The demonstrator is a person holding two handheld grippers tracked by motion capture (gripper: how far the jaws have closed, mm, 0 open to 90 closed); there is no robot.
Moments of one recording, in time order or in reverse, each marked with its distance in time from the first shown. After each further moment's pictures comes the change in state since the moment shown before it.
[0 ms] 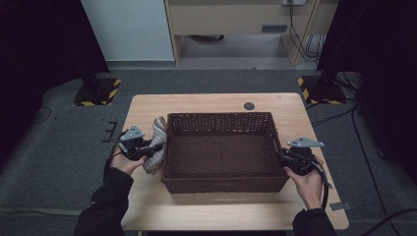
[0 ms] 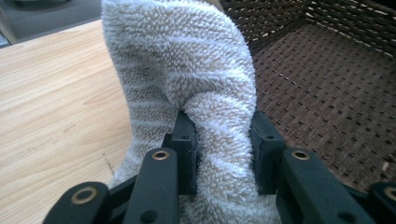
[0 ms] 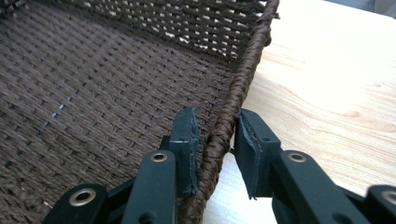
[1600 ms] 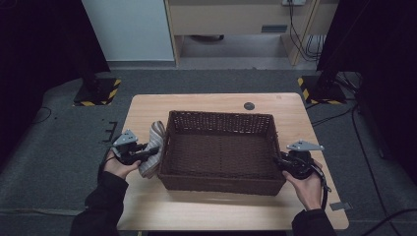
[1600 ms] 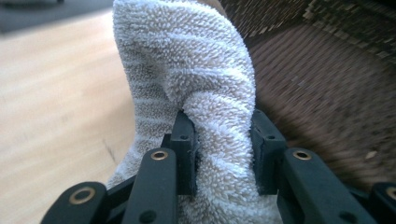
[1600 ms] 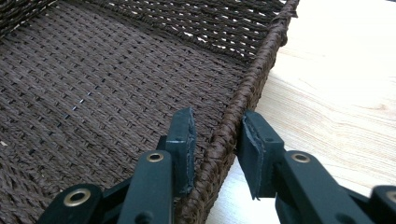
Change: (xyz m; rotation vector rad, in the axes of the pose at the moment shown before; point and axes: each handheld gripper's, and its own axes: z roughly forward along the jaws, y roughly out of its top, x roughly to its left) left arm 0.004 -0.011 -0.024 -0.024 -0.051 0.028; right arm 0.008 -0.006 -0.004 -0.013 0.052 0.028
